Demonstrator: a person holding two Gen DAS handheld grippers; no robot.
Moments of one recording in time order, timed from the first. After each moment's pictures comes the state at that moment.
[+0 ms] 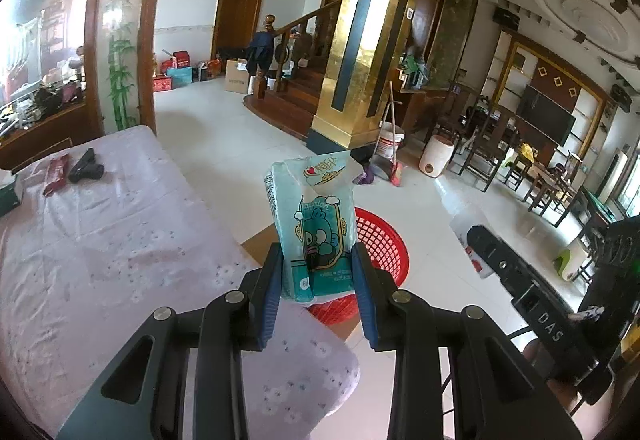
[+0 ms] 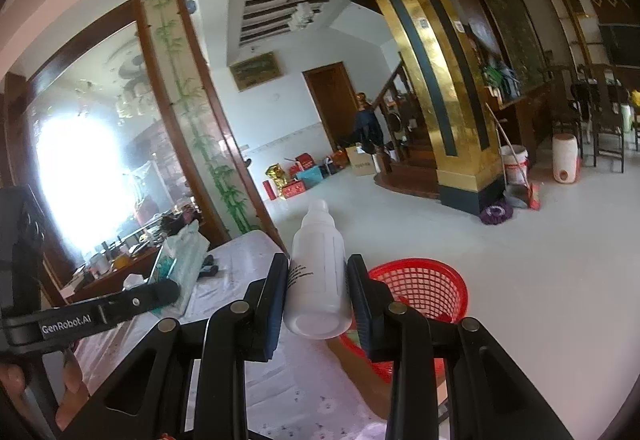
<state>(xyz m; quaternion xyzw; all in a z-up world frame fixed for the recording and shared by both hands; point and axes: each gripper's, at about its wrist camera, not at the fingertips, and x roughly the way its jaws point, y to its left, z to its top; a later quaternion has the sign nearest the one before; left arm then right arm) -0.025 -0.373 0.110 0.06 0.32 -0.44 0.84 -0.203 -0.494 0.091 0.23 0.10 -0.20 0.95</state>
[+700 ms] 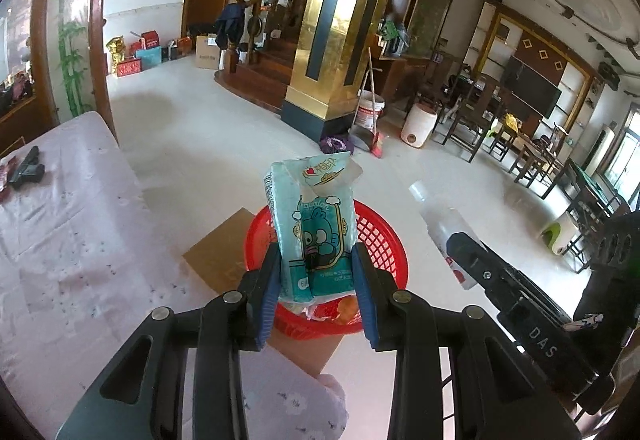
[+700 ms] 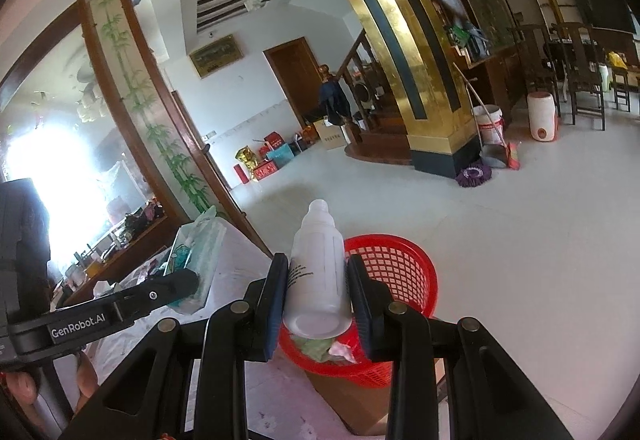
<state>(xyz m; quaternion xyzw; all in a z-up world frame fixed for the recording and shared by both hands) 0.012 -0.476 0.049 0.09 0.36 -0.48 0.80 -0.169 -0.570 0.042 0.28 0.14 -0.23 0.92</state>
